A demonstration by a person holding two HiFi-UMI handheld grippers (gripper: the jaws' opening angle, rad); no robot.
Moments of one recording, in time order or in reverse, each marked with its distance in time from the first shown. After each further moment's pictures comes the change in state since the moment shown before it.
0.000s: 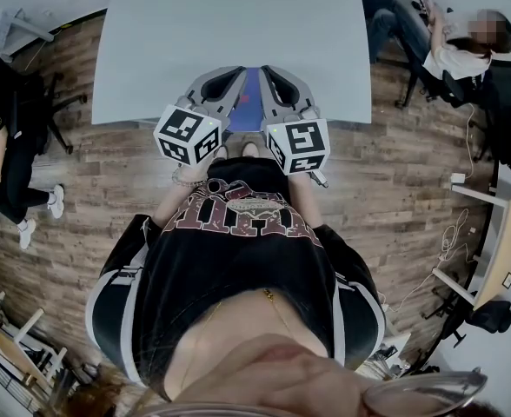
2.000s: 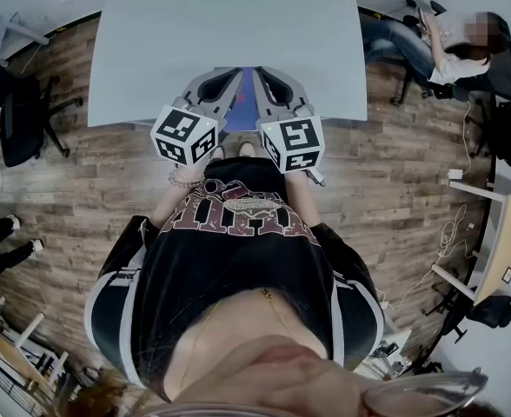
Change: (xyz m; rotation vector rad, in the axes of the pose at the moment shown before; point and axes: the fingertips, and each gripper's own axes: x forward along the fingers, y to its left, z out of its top) left arm 0.004 0.003 -0.007 -0.006 0.019 -0.016; right arm 0.007 0.000 -0.011 0.003 0.039 0.010
